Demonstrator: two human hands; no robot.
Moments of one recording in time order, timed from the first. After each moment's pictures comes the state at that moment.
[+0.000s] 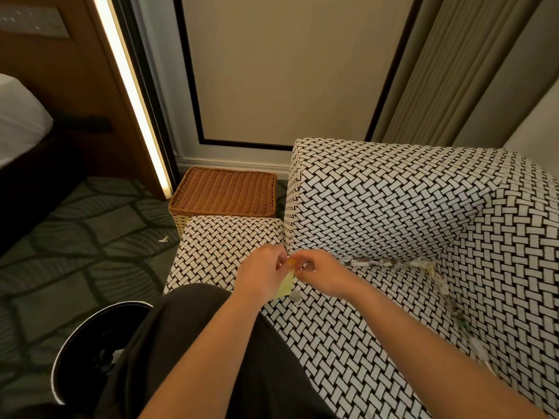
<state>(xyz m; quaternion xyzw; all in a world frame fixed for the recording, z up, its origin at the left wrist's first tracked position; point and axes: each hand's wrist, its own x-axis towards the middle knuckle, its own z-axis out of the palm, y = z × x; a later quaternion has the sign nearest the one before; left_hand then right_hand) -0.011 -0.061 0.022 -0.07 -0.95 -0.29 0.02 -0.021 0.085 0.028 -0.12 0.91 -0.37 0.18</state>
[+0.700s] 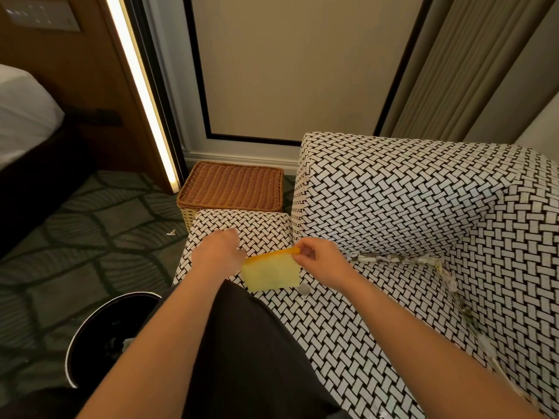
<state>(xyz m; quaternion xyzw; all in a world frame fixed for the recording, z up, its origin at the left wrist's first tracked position) -0.024 -0.129 0.048 0.08 -0.98 -0.16 -0.10 -0.026 0.072 0.020 -0.11 0.91 -0.39 0.08</state>
